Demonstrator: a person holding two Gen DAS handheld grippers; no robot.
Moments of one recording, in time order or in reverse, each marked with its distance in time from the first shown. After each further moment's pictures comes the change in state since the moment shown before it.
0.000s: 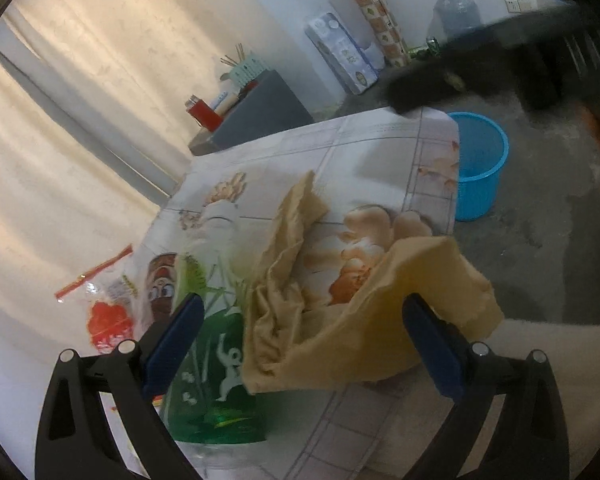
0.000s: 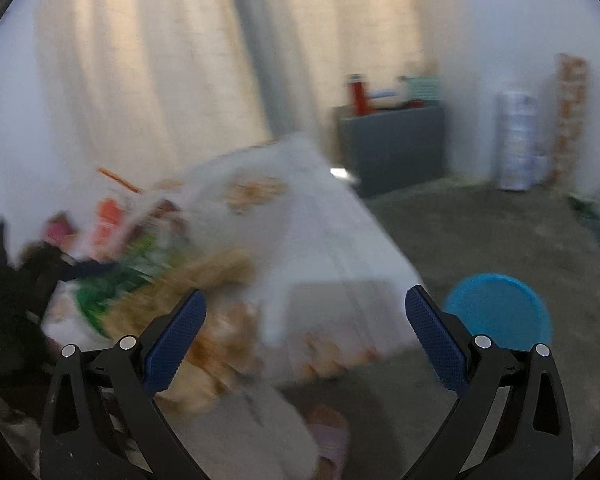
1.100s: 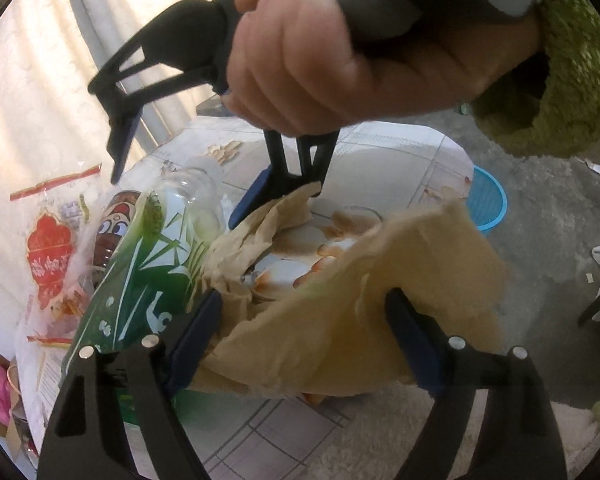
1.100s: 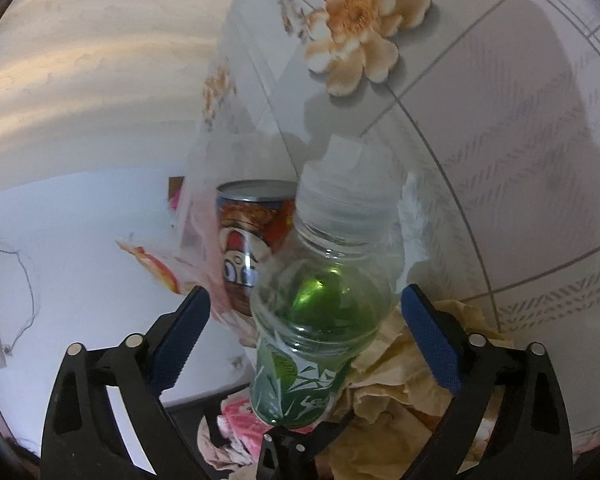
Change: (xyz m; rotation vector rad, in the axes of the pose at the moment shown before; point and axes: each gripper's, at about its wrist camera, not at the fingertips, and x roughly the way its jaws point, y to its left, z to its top) left arm 0.020 -0.015 -0.016 -0.323 -0.025 -0.086; right arm 0.240 0.070 0.050 0.625 0.877 0.490
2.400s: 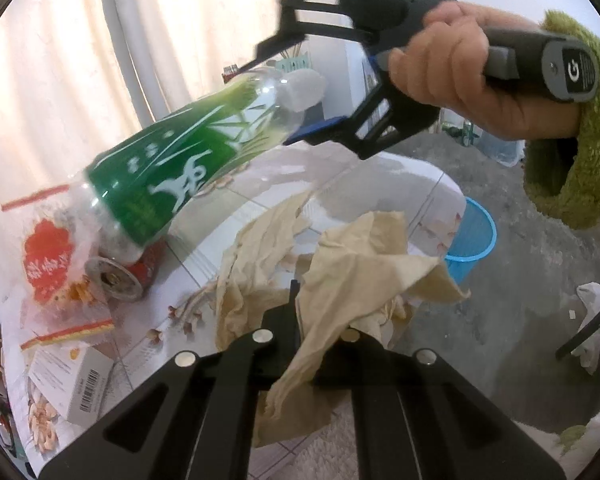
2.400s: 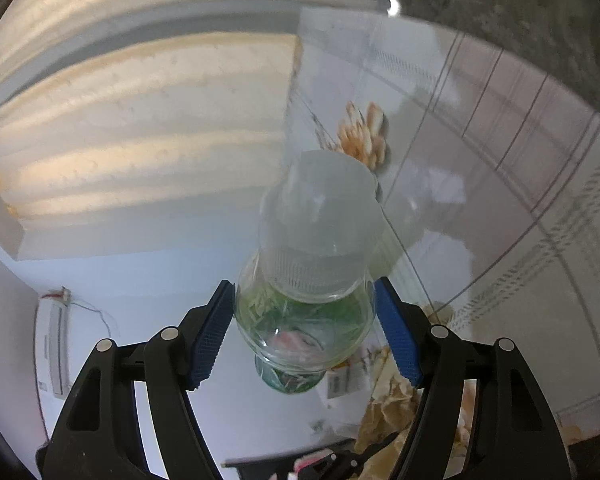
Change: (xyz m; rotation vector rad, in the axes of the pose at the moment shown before) left arm -0.016 0.000 -0.005 -0.116 -0.048 -0.030; right arm -0.189 -0.132 -0.049 0.089 -0.308 0.374
